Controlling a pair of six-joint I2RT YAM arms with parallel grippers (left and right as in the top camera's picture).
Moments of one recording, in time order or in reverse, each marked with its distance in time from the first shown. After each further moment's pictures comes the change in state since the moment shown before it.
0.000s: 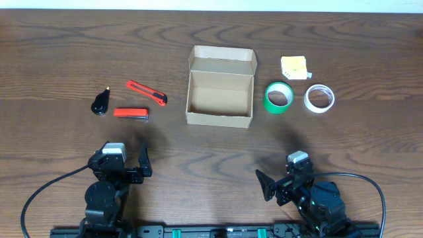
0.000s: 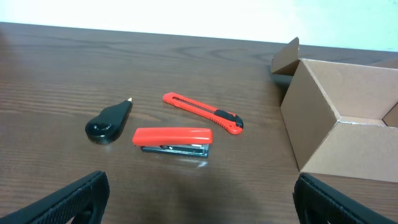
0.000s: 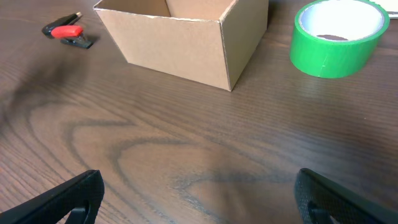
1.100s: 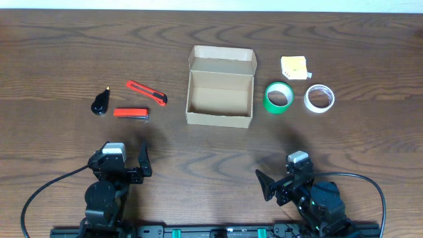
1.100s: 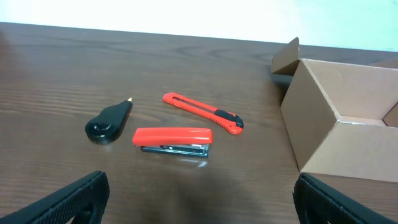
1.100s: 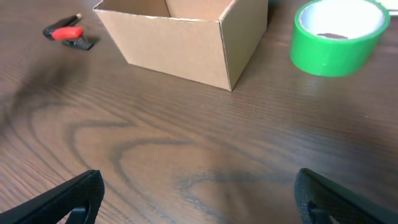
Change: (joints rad) left arm 0.000 0.000 0.000 0.000 0.000 0.000; right arm 0.000 0.000 0.000 0.000 0.000 0.026
